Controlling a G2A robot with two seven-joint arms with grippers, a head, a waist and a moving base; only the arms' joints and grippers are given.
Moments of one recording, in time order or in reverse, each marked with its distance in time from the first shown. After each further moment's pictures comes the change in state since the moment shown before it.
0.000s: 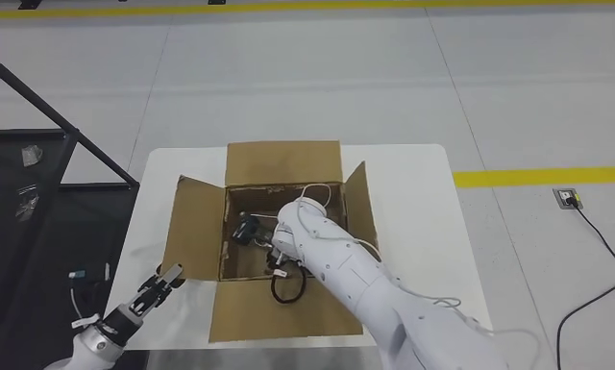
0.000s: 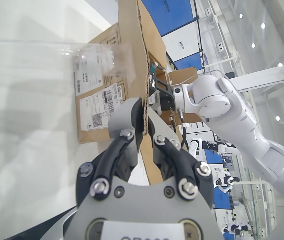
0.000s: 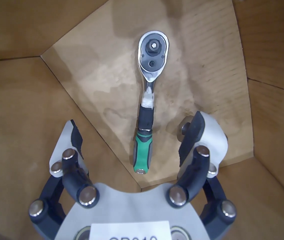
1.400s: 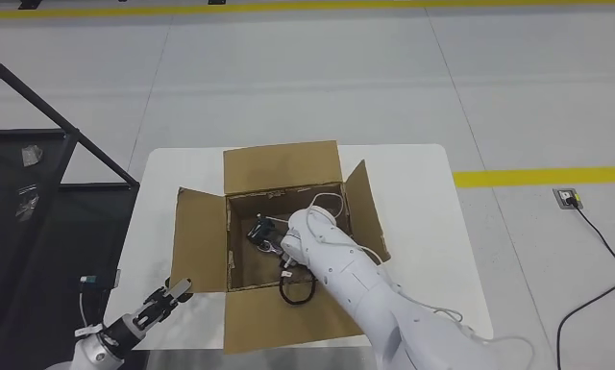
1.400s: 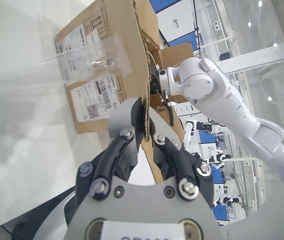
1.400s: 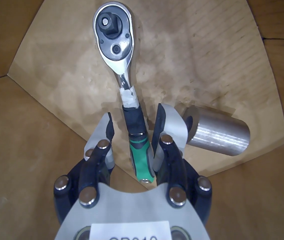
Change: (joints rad) left arm 0.027 0.029 0.008 -0.001 -0.048 -0.060 -0.114; right arm -0.033 -0.030 0.058 0.121 -0.040 0.066 -0.024
